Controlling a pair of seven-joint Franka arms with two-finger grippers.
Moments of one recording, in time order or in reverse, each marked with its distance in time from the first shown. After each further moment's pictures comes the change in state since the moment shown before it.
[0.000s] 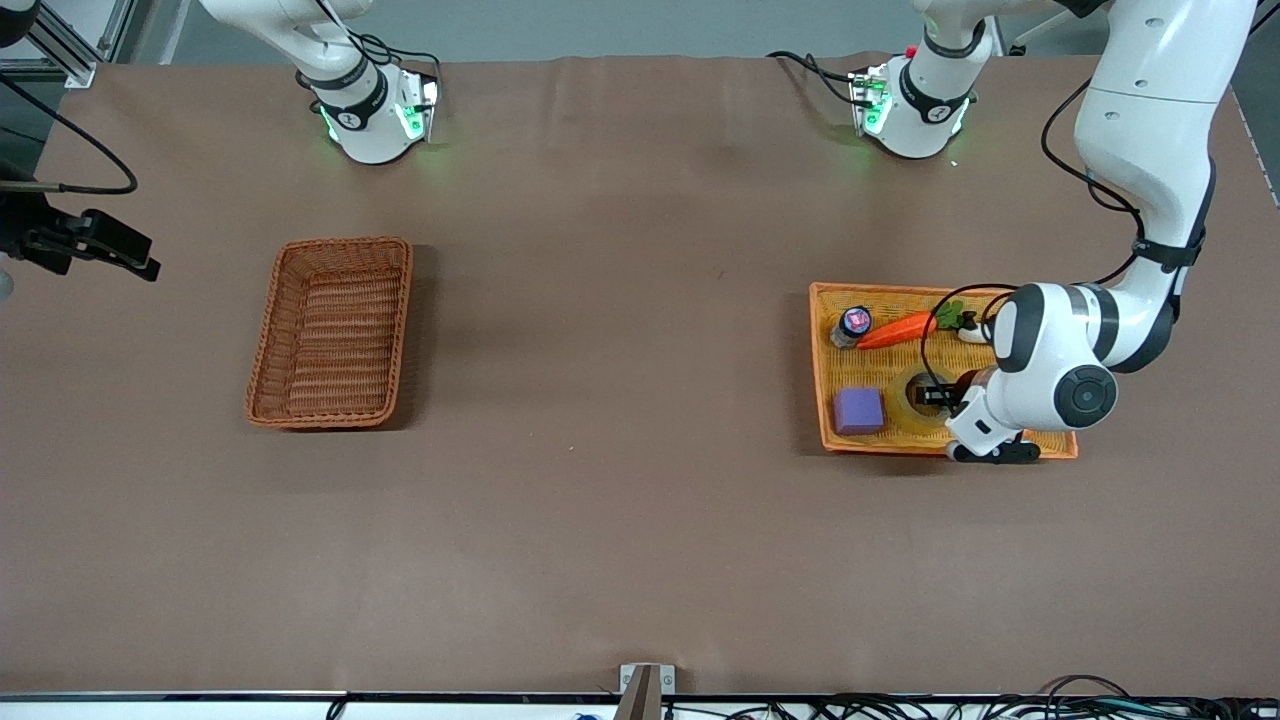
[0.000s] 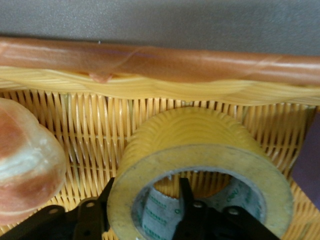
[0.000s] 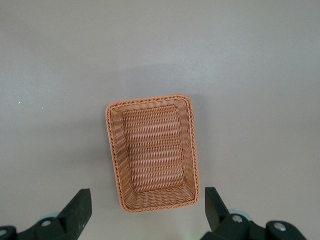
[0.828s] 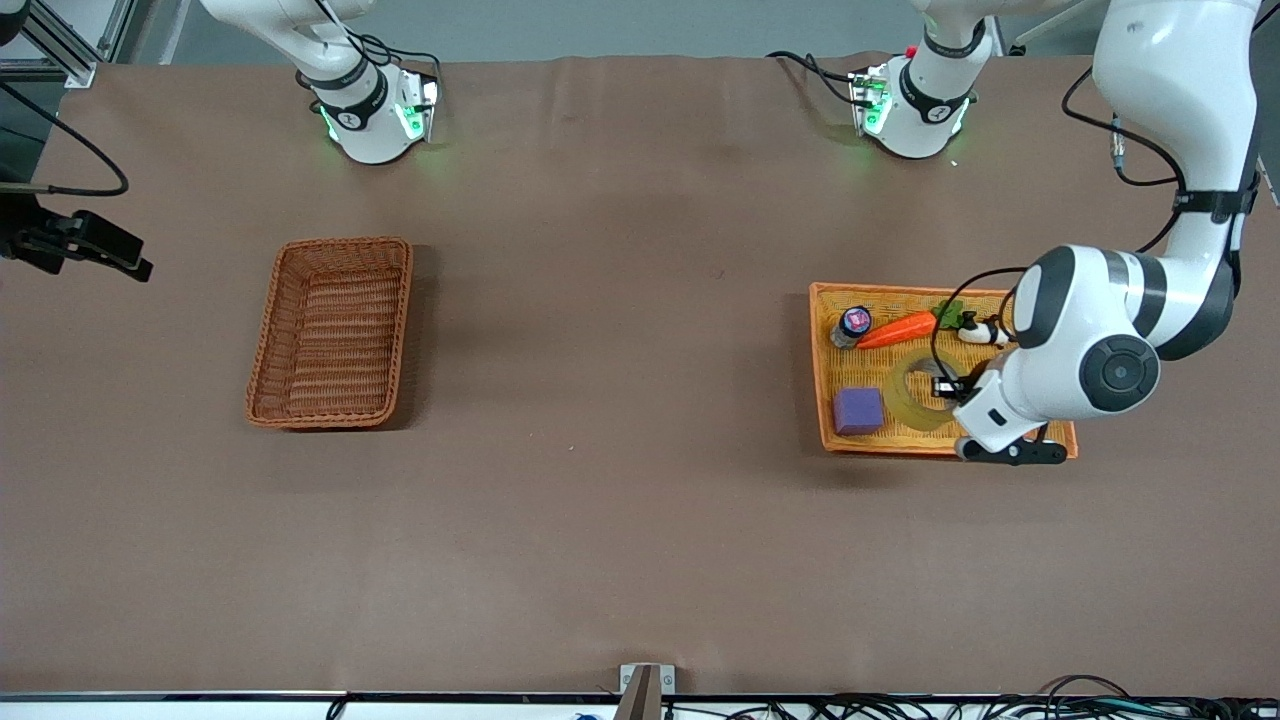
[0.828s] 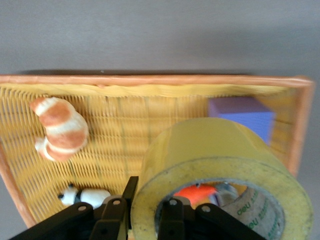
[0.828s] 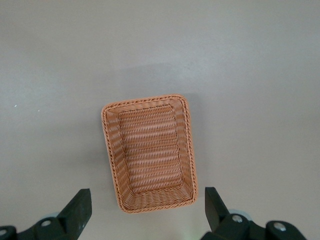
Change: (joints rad) left arm -0.047 -0.138 -0.096 0.199 0.026 -0.301 -0.098; right arm -0.023 0.000 -0.004 -0.001 0.000 0.001 0.001
